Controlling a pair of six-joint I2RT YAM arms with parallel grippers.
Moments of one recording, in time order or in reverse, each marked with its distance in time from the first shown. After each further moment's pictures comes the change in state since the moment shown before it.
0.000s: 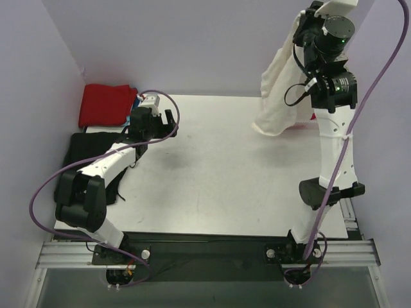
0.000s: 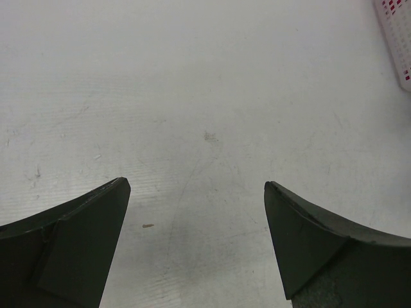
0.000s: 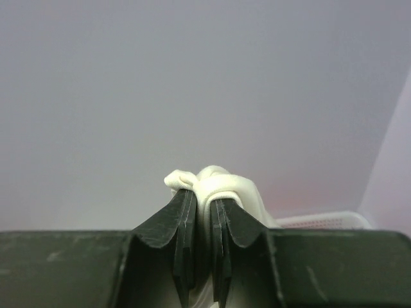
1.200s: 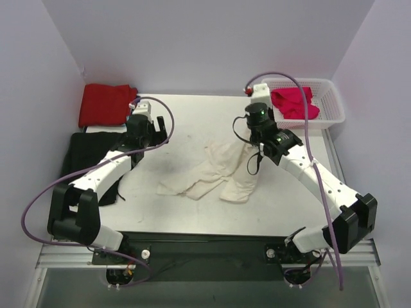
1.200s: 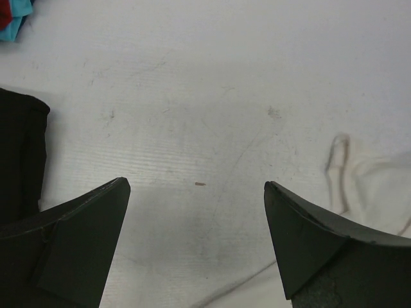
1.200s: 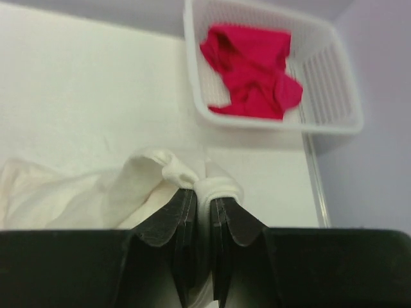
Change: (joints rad) left arm -0.007 -0.122 -0.081 -0.116 -0.212 -0.010; right arm 0.399 -0.425 -1.201 0.204 0.410 -0.161
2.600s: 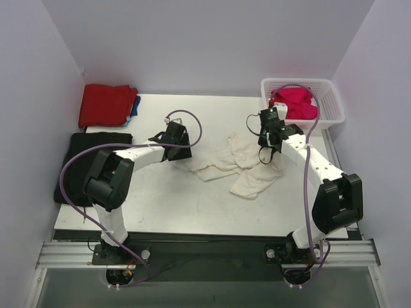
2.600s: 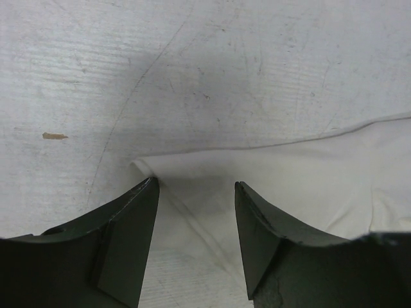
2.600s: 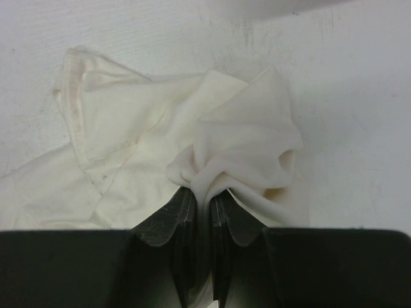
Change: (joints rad) left arm -0.202 0.403 0.188 -0.175 0.039 -0.252; right arm -0.315 0.146 -0.158 -0.203 -0.406 0.514
